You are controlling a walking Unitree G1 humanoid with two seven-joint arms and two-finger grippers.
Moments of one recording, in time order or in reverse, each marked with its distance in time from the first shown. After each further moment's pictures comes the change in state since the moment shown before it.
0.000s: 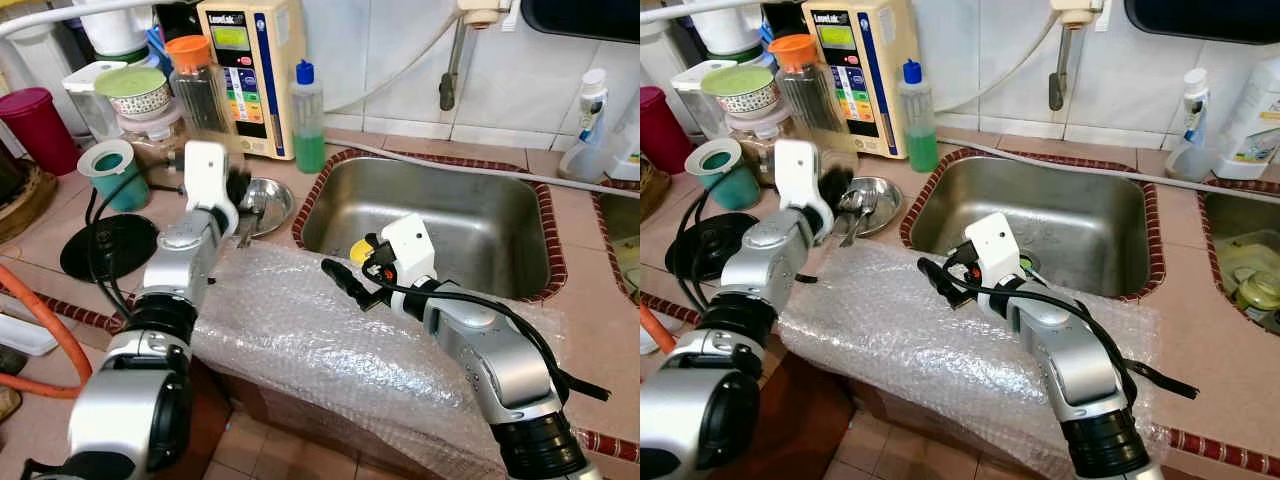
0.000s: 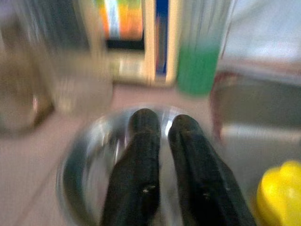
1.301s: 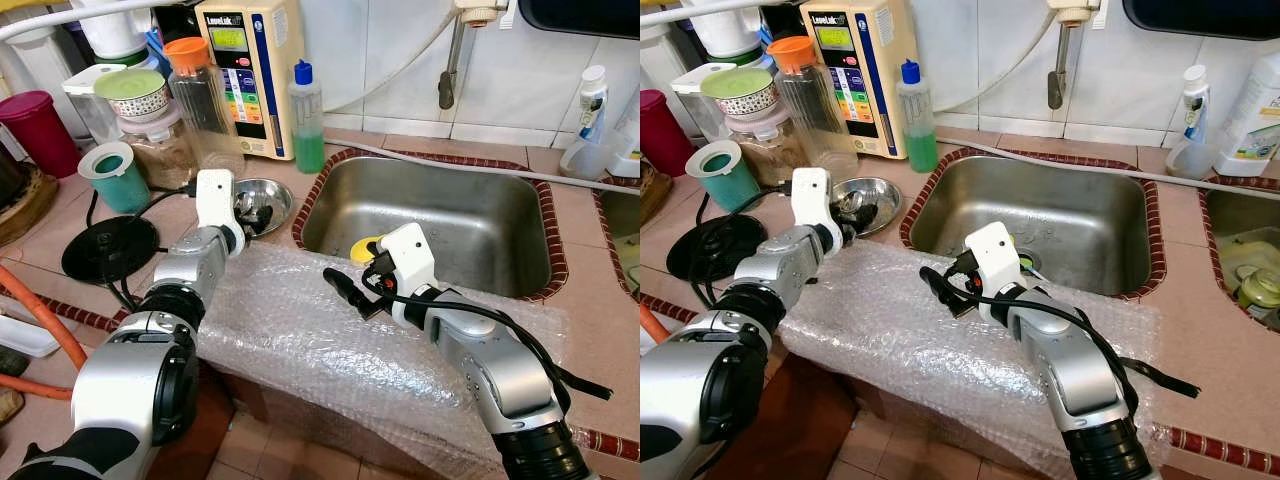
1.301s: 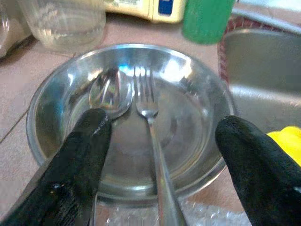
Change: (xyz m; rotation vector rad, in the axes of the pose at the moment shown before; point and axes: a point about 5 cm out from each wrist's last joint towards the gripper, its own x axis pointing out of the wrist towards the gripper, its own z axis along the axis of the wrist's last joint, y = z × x) left arm 0.007 -0.006 -0.024 -0.078 0.167 0.018; right arm -0.003 0.003 -0.008 -0.002 0.026 -0.004
